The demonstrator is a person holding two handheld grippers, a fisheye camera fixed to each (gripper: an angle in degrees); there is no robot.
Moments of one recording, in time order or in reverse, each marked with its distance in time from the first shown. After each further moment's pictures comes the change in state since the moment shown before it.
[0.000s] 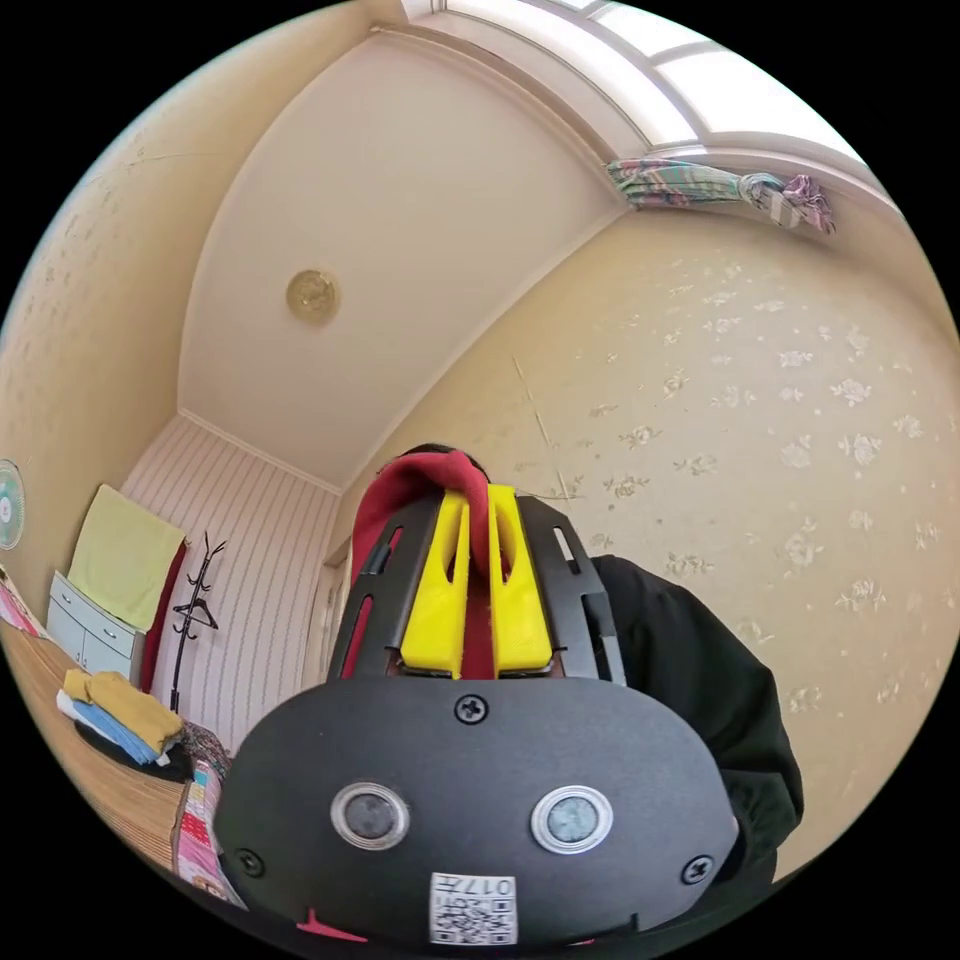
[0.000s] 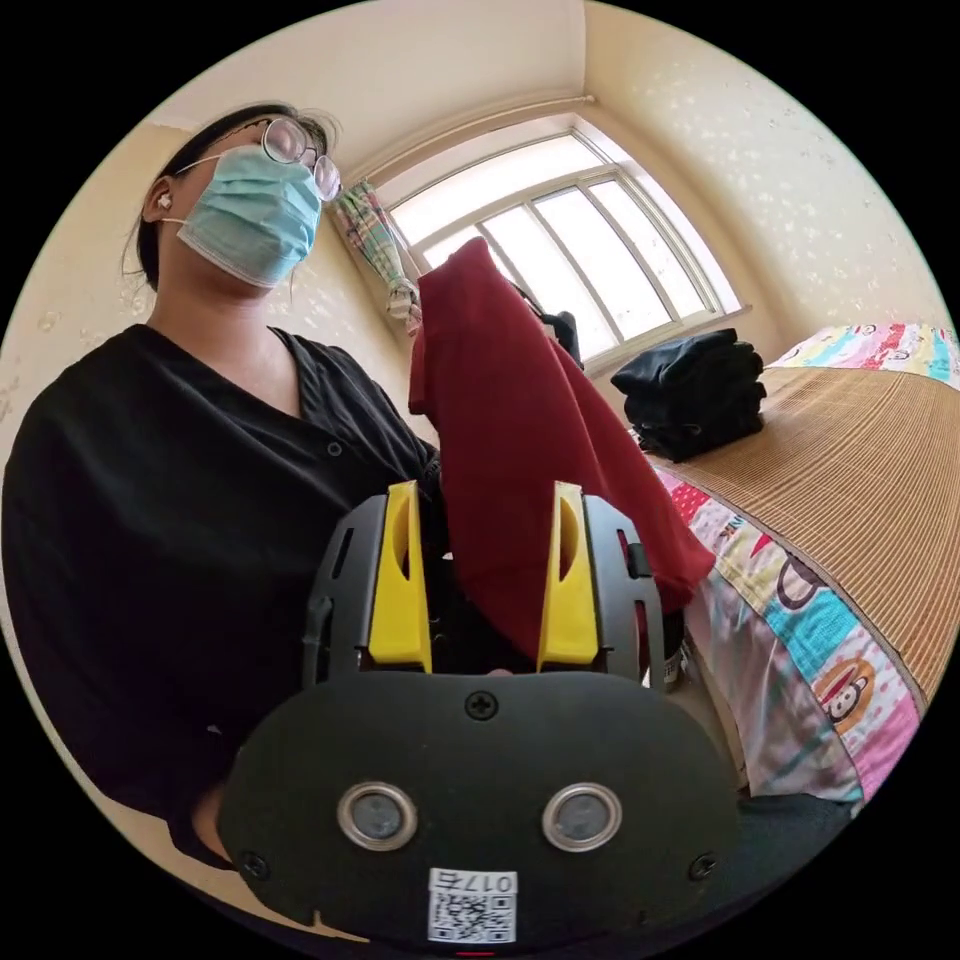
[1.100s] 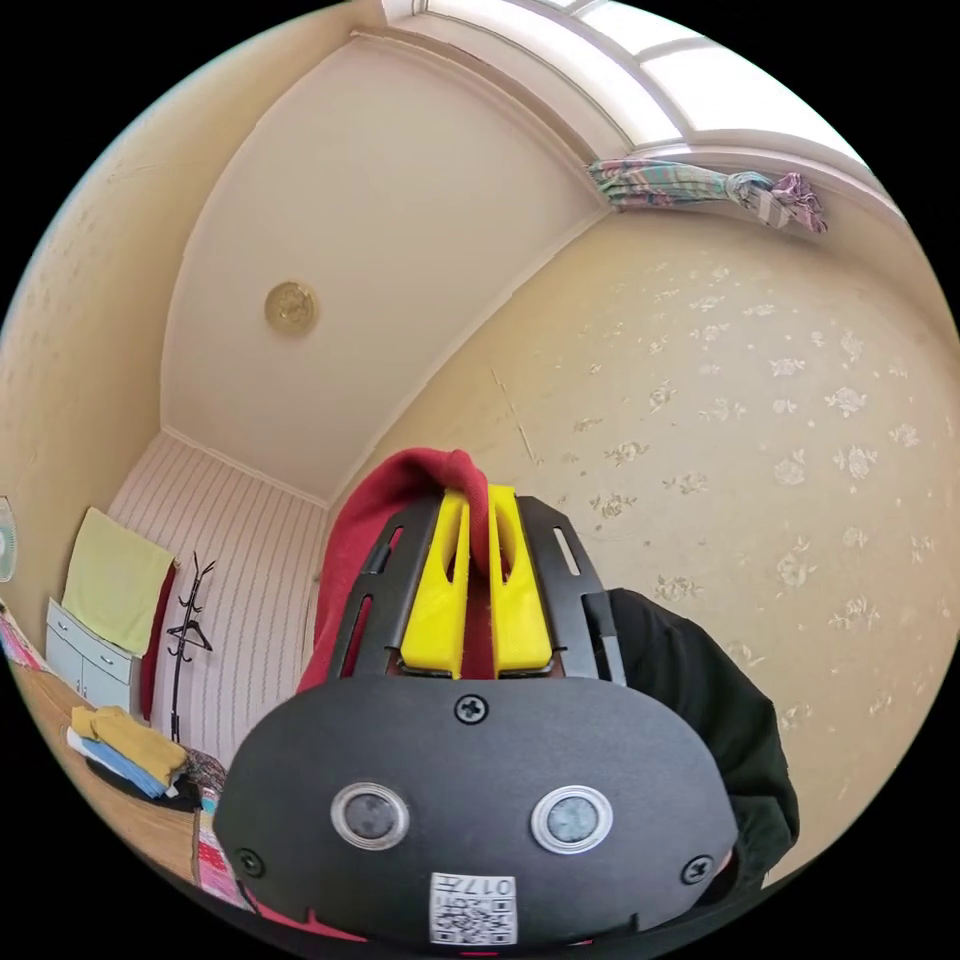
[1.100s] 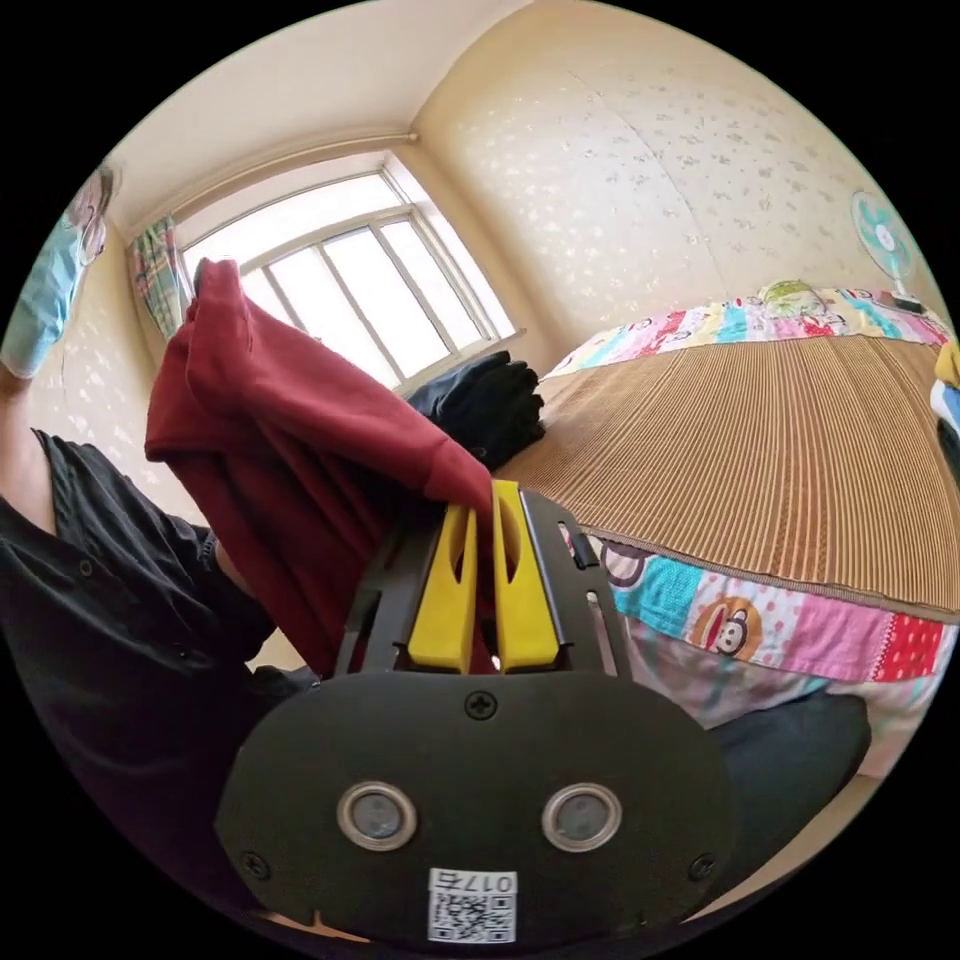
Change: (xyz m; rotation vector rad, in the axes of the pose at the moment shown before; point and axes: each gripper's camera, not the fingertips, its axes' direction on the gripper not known) left arm -0.068 0.021 0.107 0.006 0.036 0.047; right arm -0.011 -0.026 0.066 0.185 0.656 0.282
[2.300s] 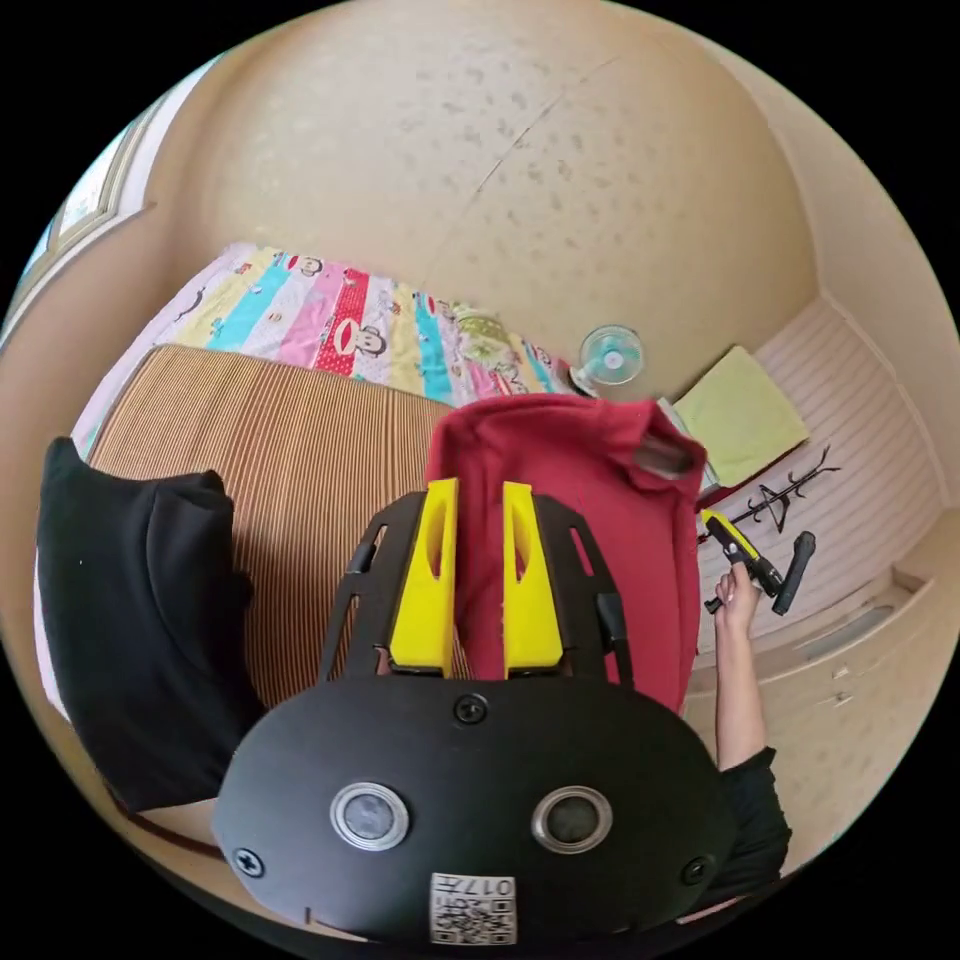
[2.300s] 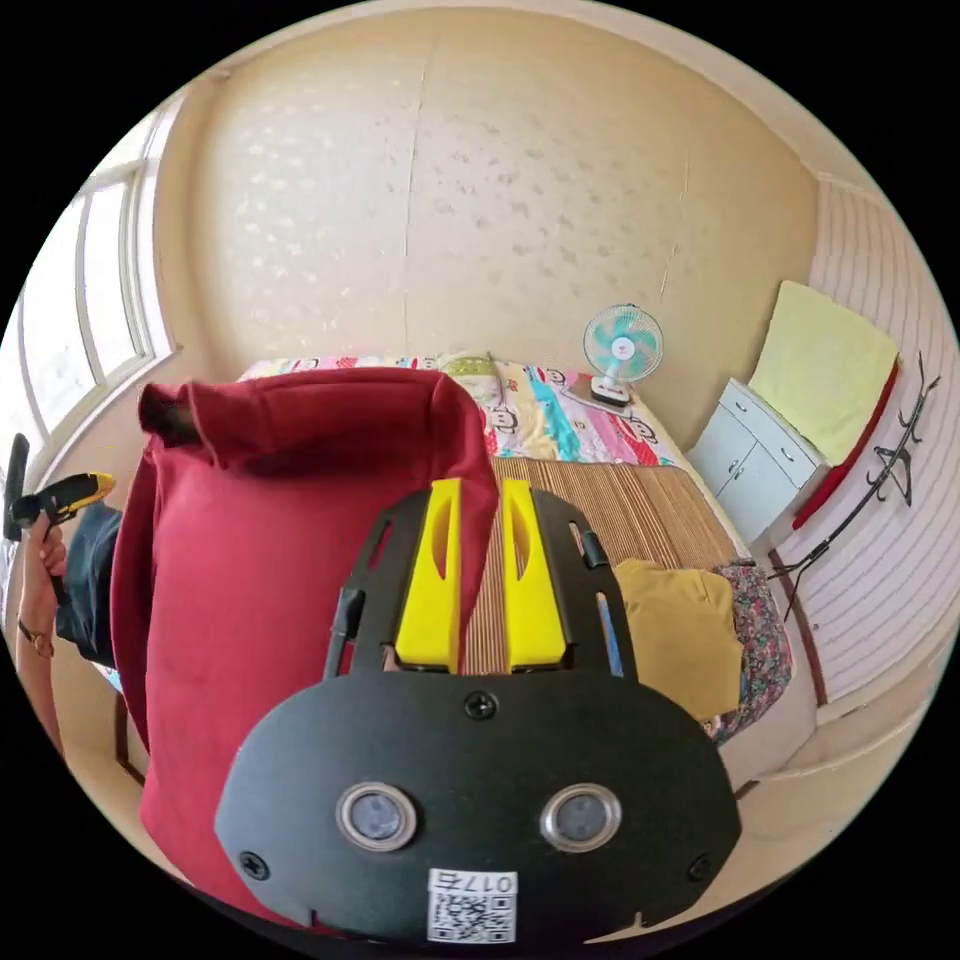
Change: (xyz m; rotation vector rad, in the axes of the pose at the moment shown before) left arm -0.587 -0.119 -0.110 -0.586 -1.936 -0.672; right arm 0.026 -0.462 0.067 -0.131 1.106 0.065
